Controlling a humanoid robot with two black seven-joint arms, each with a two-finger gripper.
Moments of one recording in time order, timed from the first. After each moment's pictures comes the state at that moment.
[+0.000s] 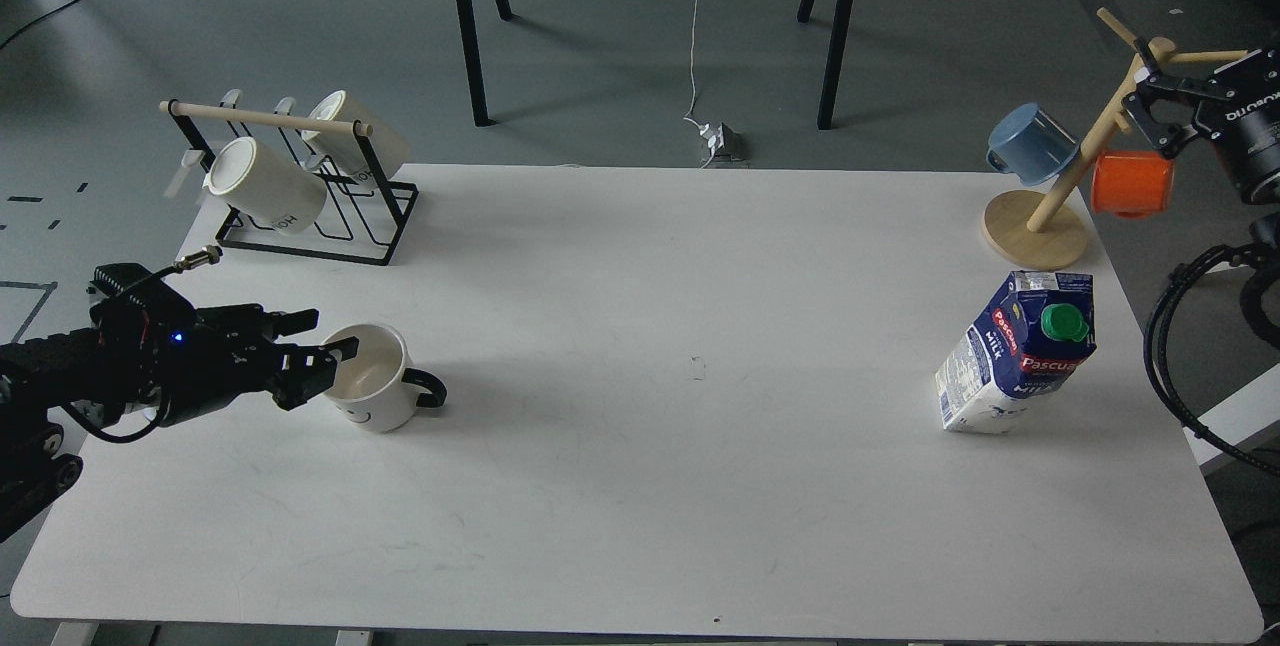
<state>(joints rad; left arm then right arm) -0.46 0.75 -0.60 -0.97 2.05 -0.01 -0.49 0.54 -0.56 1.25 0.82 0.10 0.49 0.03</state>
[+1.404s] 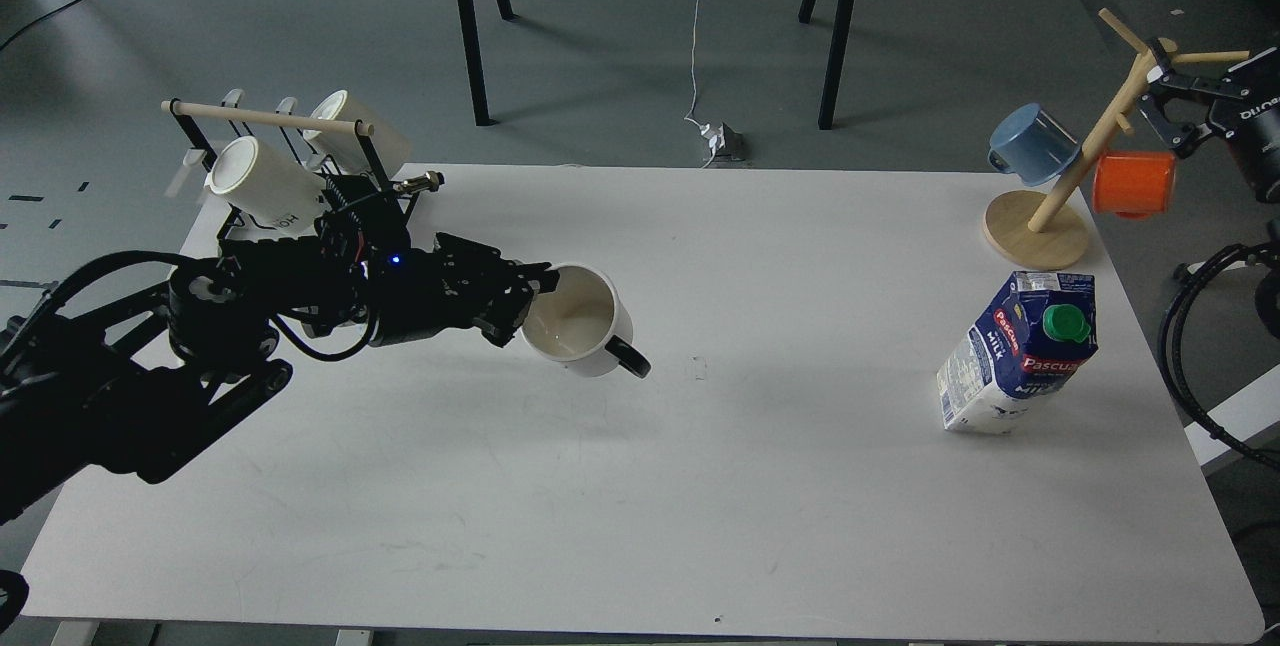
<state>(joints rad) -0.71 0.45 -0.59 -1.14 2.17 -0.20 -0.49 0.54 -0.58 1.24 0.81 0.09 0.49 0.03</state>
